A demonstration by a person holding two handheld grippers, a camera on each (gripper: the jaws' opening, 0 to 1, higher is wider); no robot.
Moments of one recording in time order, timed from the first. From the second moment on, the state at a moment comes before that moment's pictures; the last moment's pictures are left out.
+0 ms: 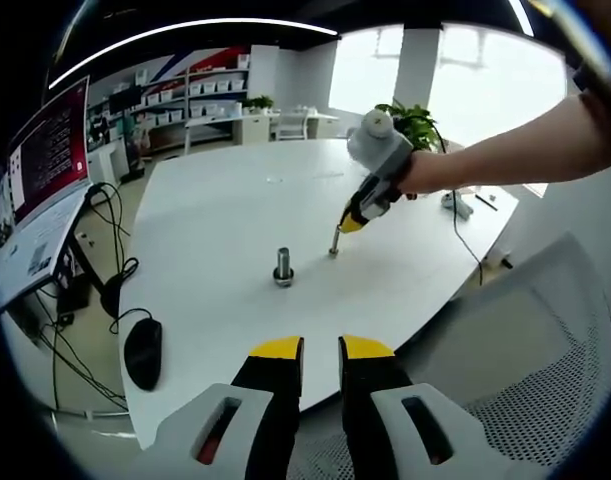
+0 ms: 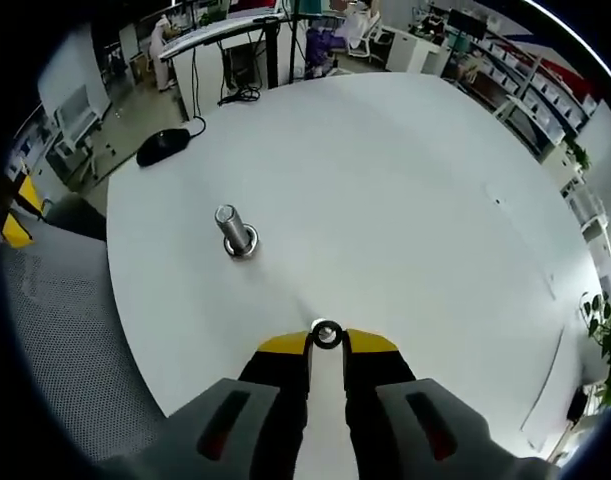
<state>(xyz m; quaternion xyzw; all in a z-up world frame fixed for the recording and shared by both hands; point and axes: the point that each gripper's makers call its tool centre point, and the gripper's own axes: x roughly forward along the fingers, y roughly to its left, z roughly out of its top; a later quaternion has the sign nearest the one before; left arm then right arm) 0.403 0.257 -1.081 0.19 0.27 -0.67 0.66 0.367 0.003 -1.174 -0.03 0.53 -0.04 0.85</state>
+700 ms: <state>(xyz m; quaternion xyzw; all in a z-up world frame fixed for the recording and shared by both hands) 0.403 0.258 -1.083 0.19 0.28 -0.67 0.66 0.373 0.005 -1.190 -0.04 0.55 -0.01 0.83</state>
